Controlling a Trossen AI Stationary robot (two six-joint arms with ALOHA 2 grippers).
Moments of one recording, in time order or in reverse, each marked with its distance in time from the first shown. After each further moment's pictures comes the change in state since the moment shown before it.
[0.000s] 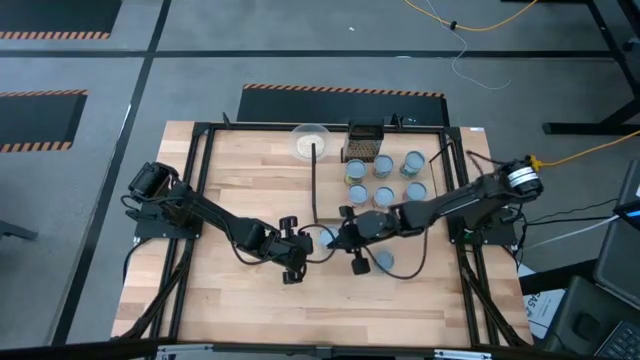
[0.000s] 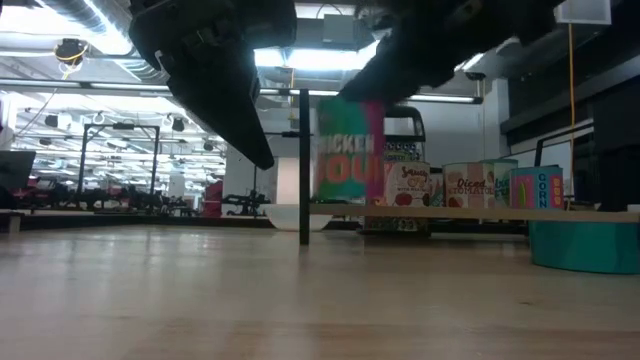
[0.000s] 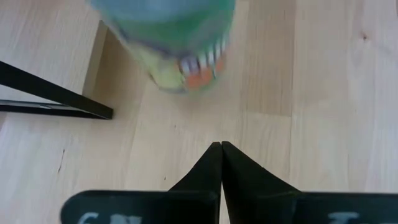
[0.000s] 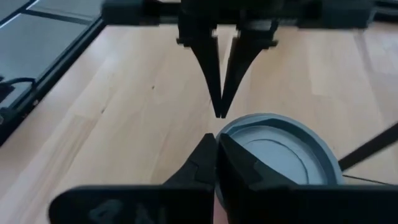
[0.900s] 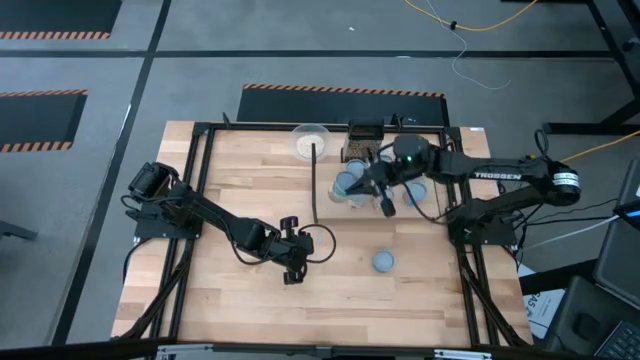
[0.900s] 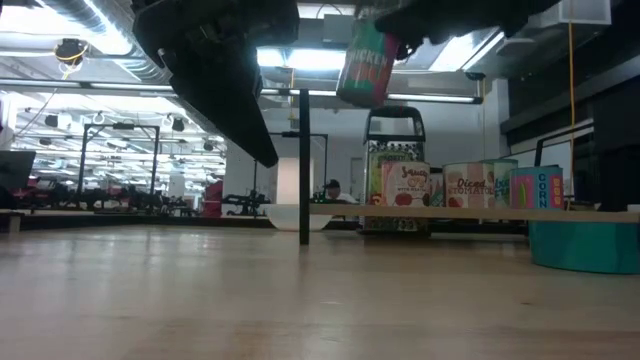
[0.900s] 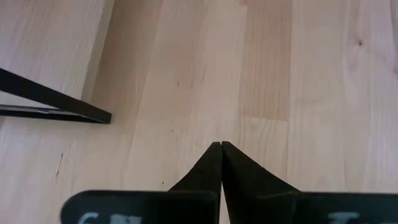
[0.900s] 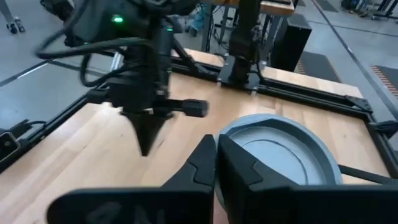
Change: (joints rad) left arm 0.000 0.000 0.000 0.015 0.000 0.005; right arm -0.455 -0.379 0.003 -0.177 -0.491 -0.258
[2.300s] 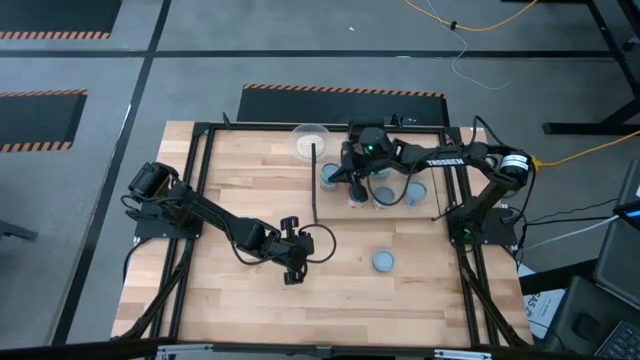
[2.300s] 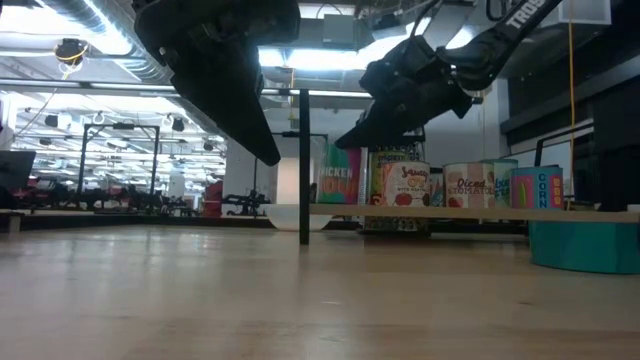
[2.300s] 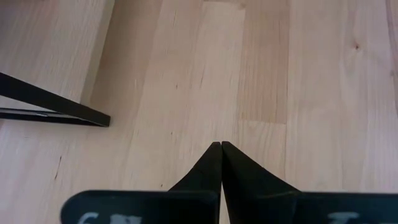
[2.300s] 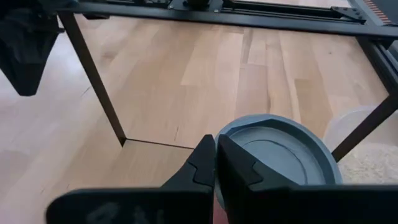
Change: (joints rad) left arm 0.000 0.000 0.000 0.011 0.000 0.002; right arm -0.208 0.427 0.000 0.228 -0.074 -0.059
